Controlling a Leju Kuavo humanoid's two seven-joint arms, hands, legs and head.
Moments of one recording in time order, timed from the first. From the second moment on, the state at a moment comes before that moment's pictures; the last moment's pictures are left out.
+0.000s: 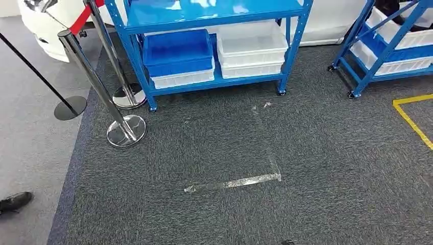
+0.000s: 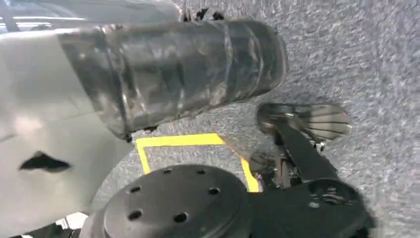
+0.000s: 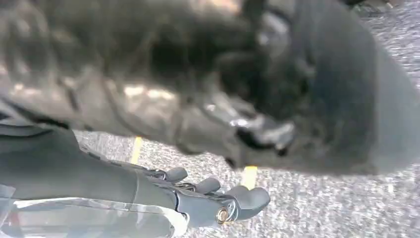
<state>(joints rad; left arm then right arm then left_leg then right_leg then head) -0.12 0.04 -1.26 -0.13 1.39 0.17 -0.09 -0.06 0.03 -0.20 -0.19 0.50 0.02 0.02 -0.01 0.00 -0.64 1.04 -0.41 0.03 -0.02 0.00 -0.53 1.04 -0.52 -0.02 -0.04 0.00</state>
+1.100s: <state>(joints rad) -0.11 0.07 -1.27 -0.13 1.40 0.16 -0.07 -0.07 0.05 -0.23 -0.19 0.50 0.03 0.03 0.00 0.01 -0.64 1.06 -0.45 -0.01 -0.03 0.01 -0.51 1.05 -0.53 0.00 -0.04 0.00</state>
